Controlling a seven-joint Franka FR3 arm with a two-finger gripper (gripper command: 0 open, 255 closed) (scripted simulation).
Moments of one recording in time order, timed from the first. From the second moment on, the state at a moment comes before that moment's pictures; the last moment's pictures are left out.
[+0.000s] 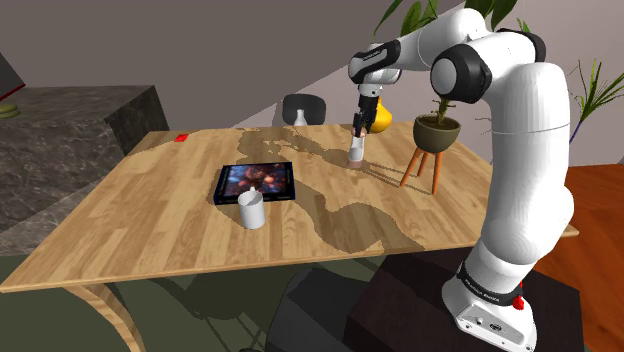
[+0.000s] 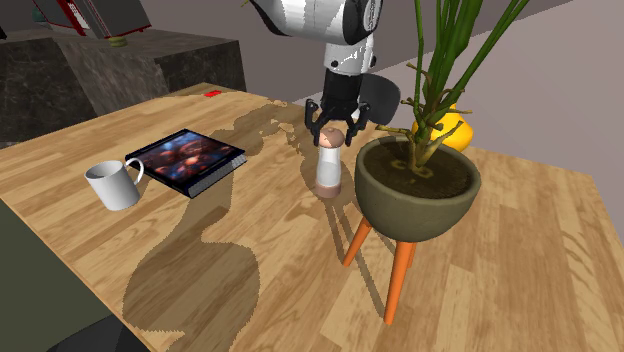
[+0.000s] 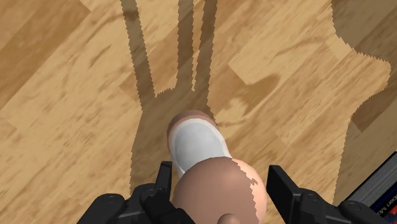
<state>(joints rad) -0.23 0.42 -0.39 -1.61 0.26 1.91 -0.65</state>
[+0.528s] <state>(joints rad) -0.23 0.41 -0.39 -1.59 0.26 1.89 -0.65</state>
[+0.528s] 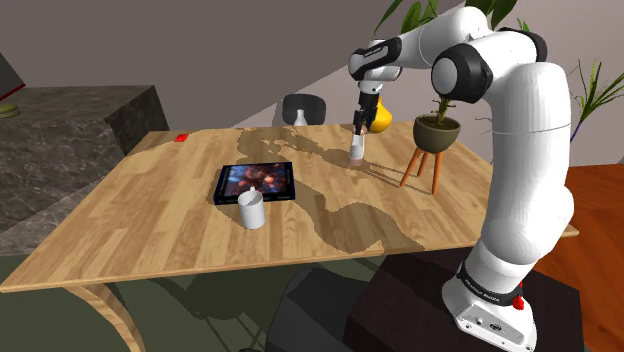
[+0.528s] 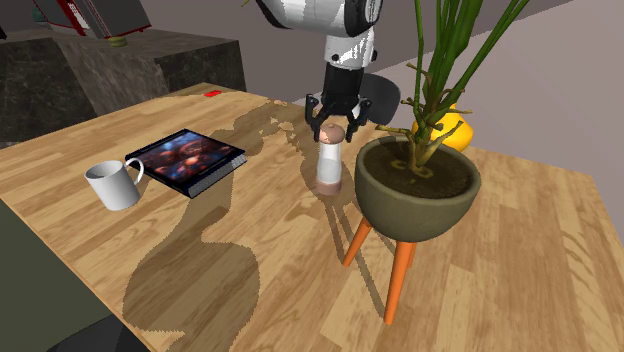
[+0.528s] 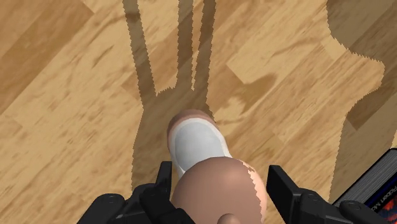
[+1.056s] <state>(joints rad) -0.23 0.38 -0.40 -1.52 0.24 1.80 -0.63</state>
